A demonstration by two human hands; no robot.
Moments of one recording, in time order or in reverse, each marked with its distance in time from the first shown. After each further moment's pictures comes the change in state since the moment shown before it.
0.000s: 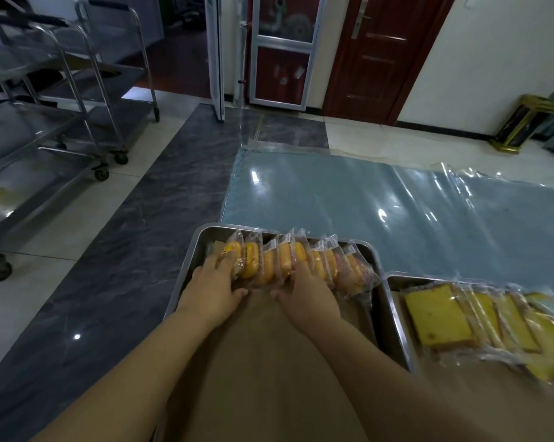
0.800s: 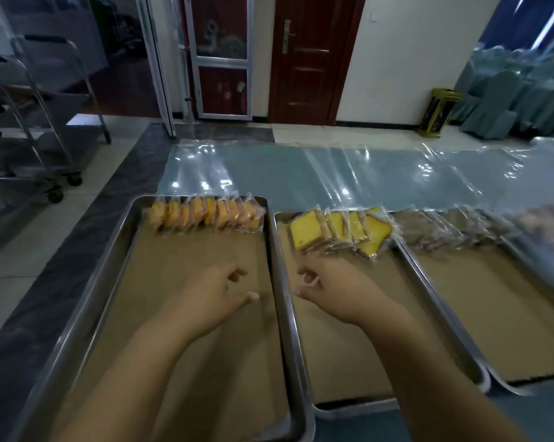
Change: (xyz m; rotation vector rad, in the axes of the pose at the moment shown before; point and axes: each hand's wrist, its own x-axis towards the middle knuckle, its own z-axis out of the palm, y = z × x) left_hand -0.261 0.189 -0.020 -0.173 -0.128 0.247; right_hand -0.267 0.138 -0.176 -0.161 -0.045 -0.160
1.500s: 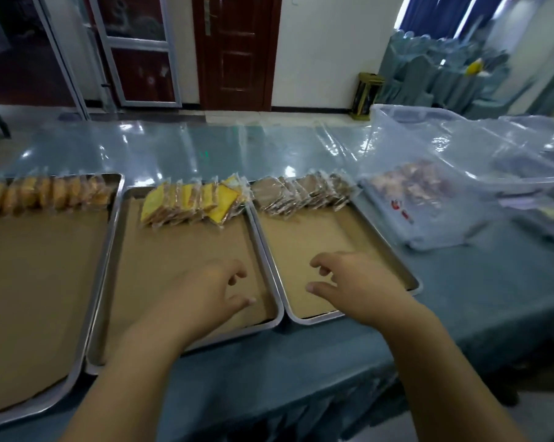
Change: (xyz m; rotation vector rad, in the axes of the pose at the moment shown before) left_hand -0.040 0.280 0.196 0.117 -0.134 0.205; right_hand -0.228 0.256 -0.136 -0.114 0.043 0.184
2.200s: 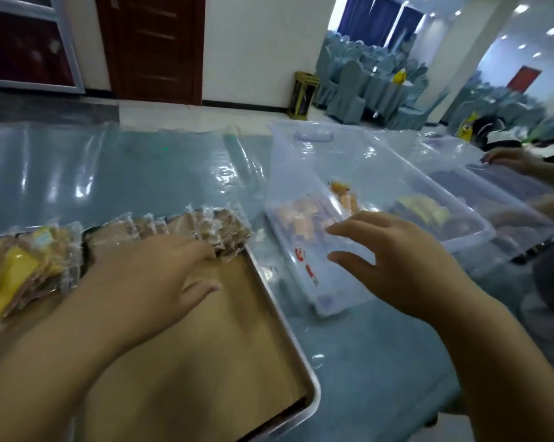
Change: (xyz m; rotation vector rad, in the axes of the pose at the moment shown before) left_hand 0.259 0.170 0.030 0.280 0.171 0.398; right_hand 0.089 0.245 -0.177 -0.282 0.357 -0.108
